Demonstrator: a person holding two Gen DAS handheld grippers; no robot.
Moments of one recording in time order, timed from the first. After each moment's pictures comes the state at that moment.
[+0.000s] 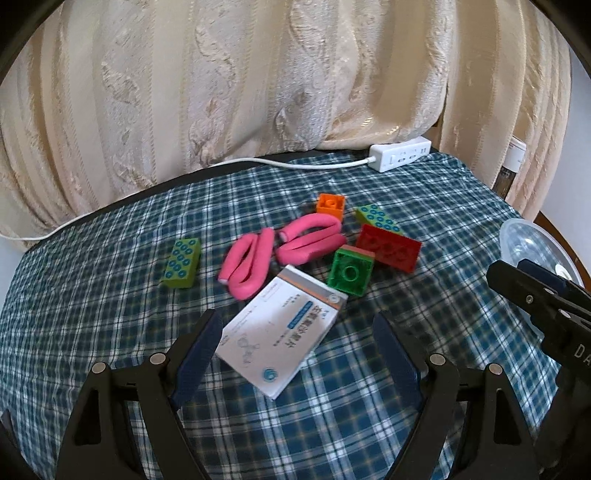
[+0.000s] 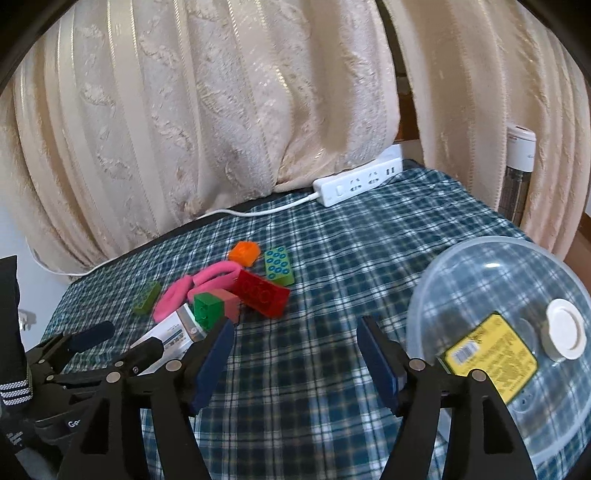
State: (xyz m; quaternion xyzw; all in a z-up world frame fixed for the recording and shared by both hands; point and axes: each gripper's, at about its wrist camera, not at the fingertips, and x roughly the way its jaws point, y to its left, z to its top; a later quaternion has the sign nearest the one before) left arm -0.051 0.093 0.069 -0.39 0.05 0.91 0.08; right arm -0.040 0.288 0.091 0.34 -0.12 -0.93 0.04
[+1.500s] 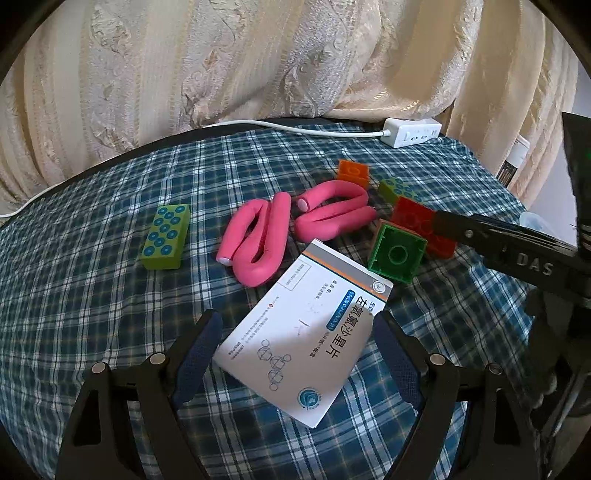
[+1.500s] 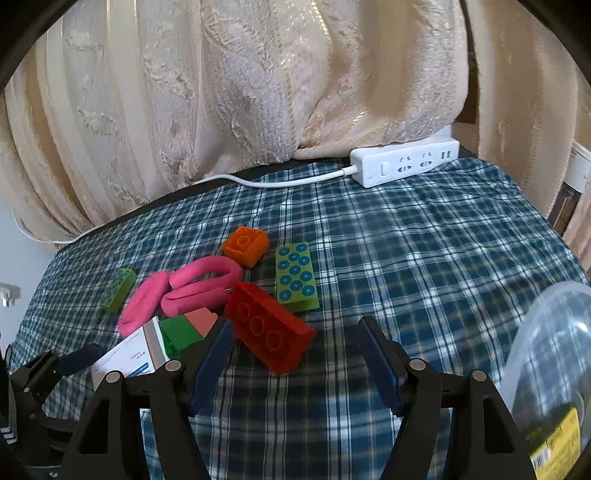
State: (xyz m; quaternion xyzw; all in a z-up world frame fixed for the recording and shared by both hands) left arm -0.089 0.066 0.028 -0.44 0.02 0.89 0.12; right arm -0.138 0.261 0.055 0.40 -0.07 -0.91 0.08
